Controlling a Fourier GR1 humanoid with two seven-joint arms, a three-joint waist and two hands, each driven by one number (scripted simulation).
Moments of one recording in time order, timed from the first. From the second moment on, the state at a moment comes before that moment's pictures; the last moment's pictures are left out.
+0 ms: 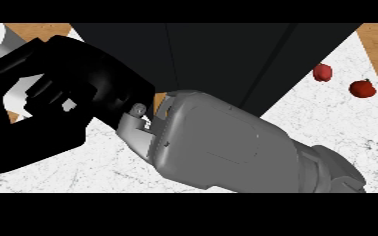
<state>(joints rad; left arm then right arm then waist) 0.45 0.77 0.03 -1.98 0.96 -0.03 -0.51 -1.26 0.00 0.58 -1.36 -0.67 -0.24 0.55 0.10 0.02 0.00</state>
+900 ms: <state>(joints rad) 0.46 0.79 0.15 -1.99 1.02 -0.05 -0.44 -1.35 0.00 0.47 -0.85 -0.77 0.07 0.24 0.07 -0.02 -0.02</state>
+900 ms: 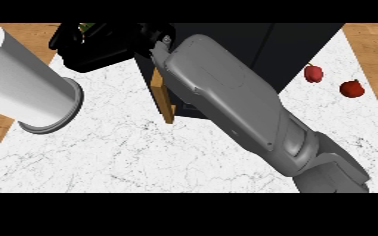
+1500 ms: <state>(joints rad) 0.44 0.79 0.12 -2.04 1.05 -0.07 -0.40 -1.33 0.00 0.46 -0.83 -0.79 0.15 0.12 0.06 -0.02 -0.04</state>
